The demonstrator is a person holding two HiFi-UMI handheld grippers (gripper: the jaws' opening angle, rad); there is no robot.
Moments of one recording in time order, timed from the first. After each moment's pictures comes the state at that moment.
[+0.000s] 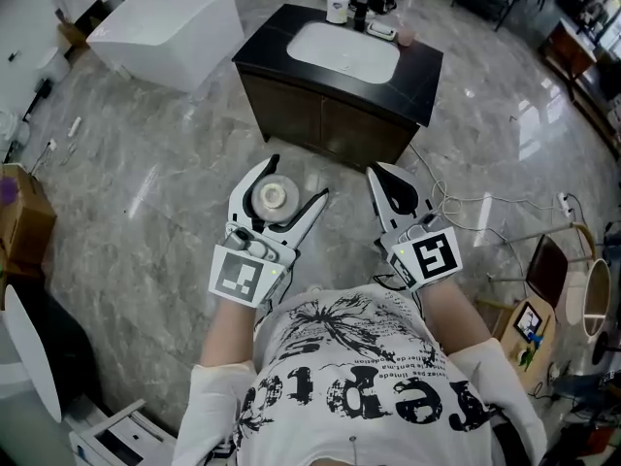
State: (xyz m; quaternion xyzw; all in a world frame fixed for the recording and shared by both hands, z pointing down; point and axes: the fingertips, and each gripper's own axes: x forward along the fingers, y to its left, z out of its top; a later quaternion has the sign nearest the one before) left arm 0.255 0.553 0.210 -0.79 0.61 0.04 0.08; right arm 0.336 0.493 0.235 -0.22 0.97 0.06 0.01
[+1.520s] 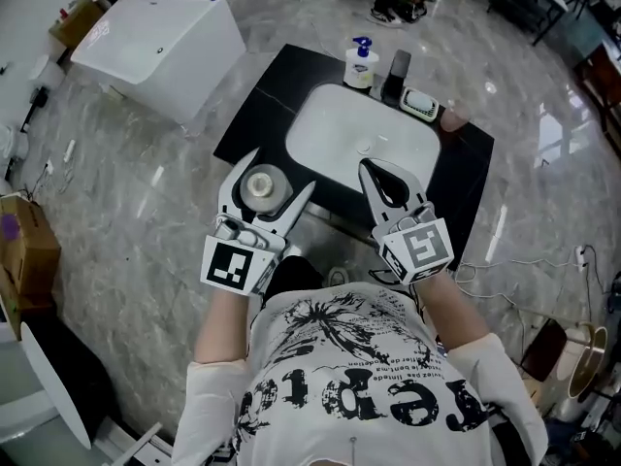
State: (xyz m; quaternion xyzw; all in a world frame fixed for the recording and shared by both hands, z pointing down) left arm -0.010 0.025 0.254 -0.76 0.64 0.00 0.04; right arm 0.078 -0.037 0.293 -0.21 0.98 -0.01 -0.04
